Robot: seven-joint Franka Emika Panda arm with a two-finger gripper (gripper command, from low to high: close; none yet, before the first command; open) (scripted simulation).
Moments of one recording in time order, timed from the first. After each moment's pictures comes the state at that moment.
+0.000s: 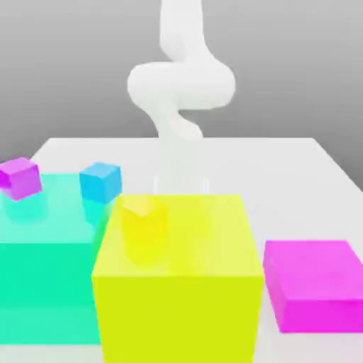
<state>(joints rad) 0.02 -0.71 0.01 -2.27 0.01 2.31 0.79</state>
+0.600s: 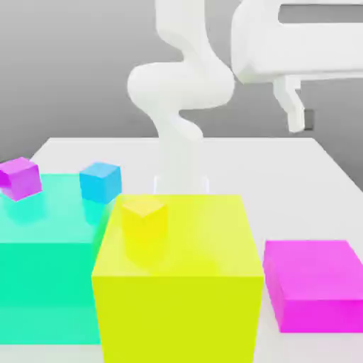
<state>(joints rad) 0.16 -0.05 0.15 -2.09 -0.01 2.40 0.79</state>
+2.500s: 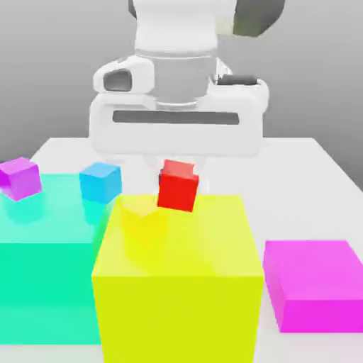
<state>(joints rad) -0.03 -0.33 -0.06 -2.38 -0.02 2.06 0.84</state>
